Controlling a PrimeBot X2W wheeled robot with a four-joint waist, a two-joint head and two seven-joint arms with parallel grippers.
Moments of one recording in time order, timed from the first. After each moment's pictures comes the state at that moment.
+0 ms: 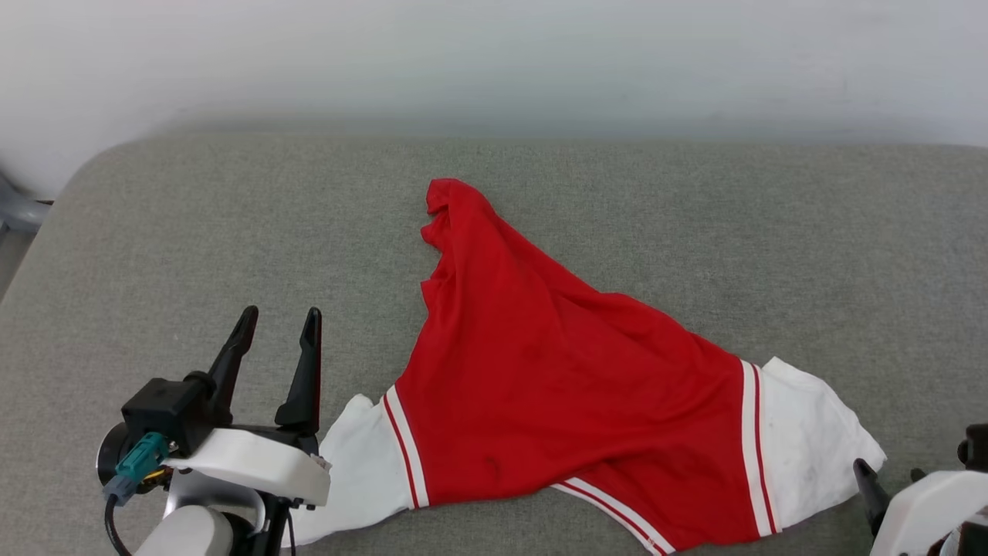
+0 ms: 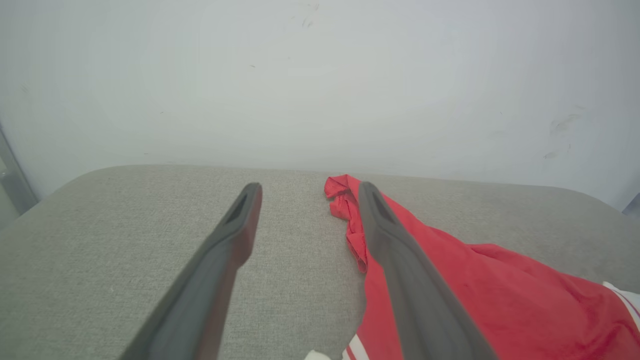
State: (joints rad) left arm -0.15 0.47 -0.41 -0.01 -0.64 0.22 -0.26; right arm 0.06 -0.05 -0.31 0.01 0.17 0.13 0.49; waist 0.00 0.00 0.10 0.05
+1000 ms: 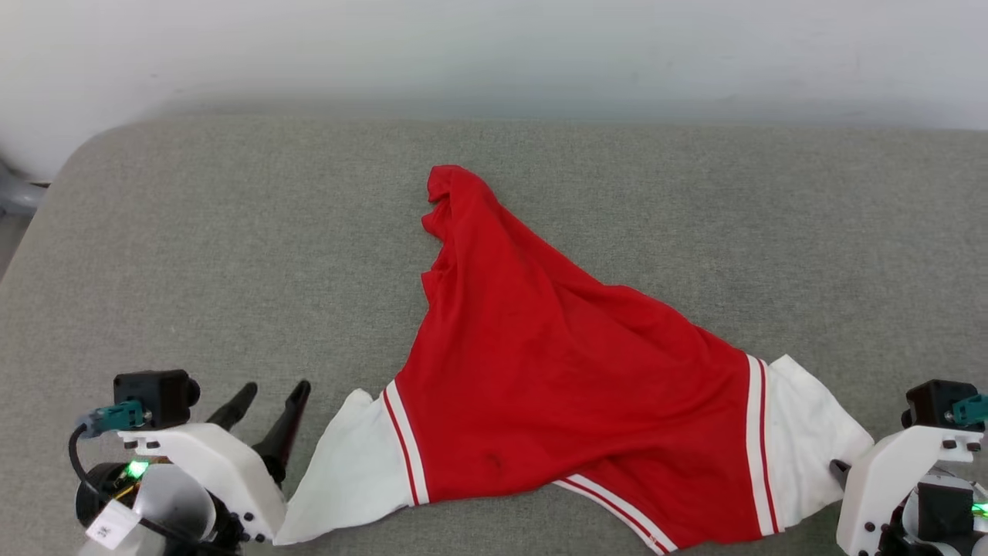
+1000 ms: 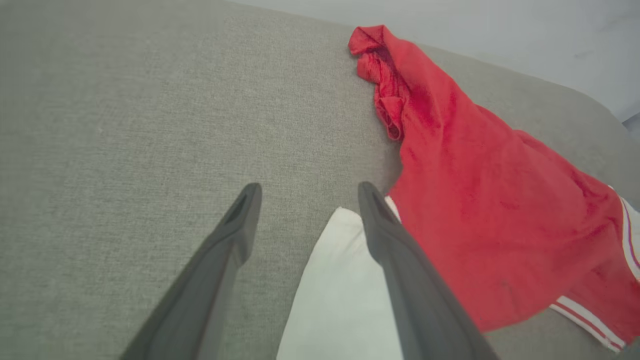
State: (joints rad) left arm -0.12 0.54 -0.35 0.01 -0.82 0.12 0.10; right arm -0.05 -0.06 -0.25 0.03 0.19 0.13 0.81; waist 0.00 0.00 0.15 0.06
